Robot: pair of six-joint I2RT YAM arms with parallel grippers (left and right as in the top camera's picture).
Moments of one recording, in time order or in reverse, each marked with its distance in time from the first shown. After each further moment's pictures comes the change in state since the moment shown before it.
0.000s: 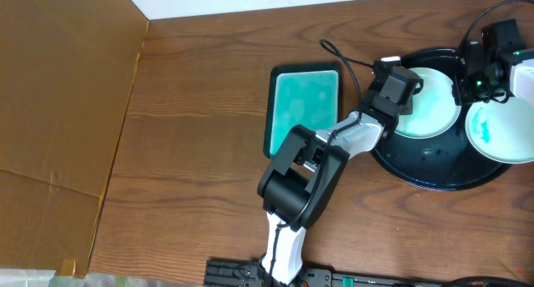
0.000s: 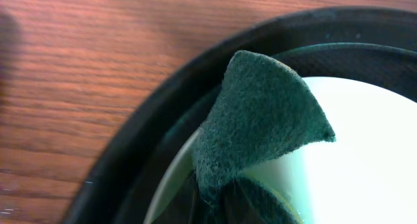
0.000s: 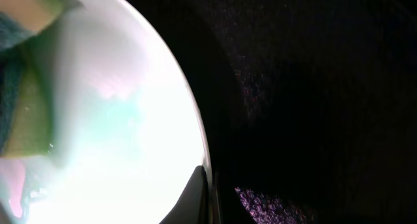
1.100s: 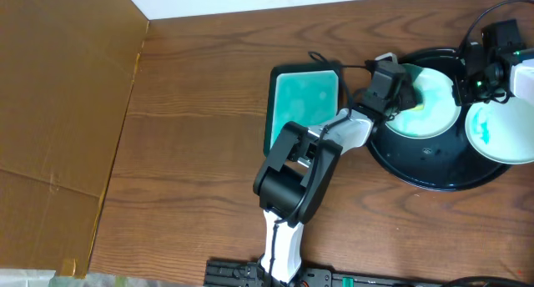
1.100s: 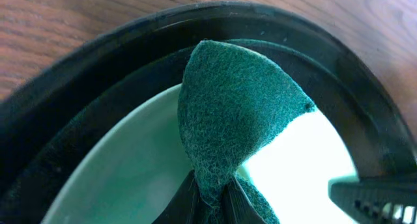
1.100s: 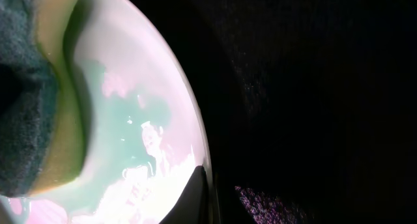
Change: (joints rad) left arm 0.063 0.006 -0.013 0.087 0.362 -0.208; right arm 0.000 0.000 0.000 -0.007 0.000 0.000
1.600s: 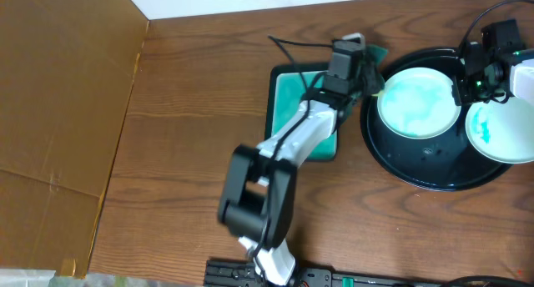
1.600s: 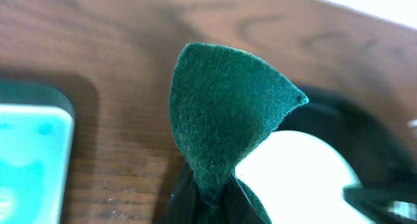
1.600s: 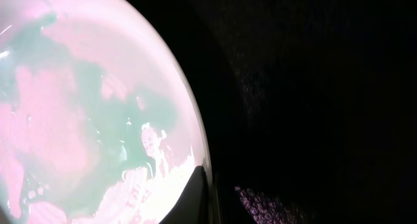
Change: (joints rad) left arm 0.147 -0.267 -0.002 -0.228 -0.006 0.227; right arm 0.000 0.000 -0.003 0.013 0.002 0.000
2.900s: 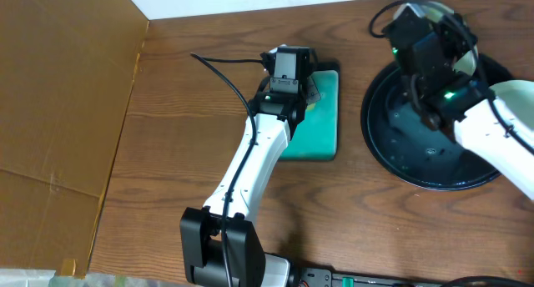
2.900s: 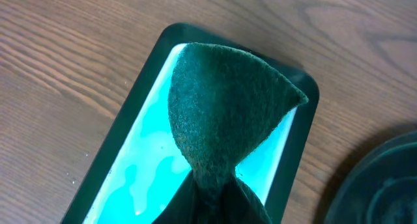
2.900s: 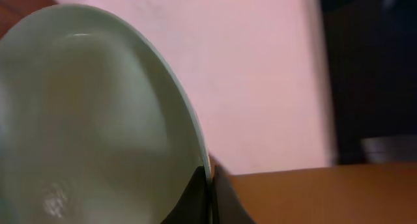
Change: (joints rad) left arm 0.180 -0.264 0.000 -0.502 -0.319 -0.055; right arm 0.467 -0.369 -0.023 0.427 1.278 -0.742
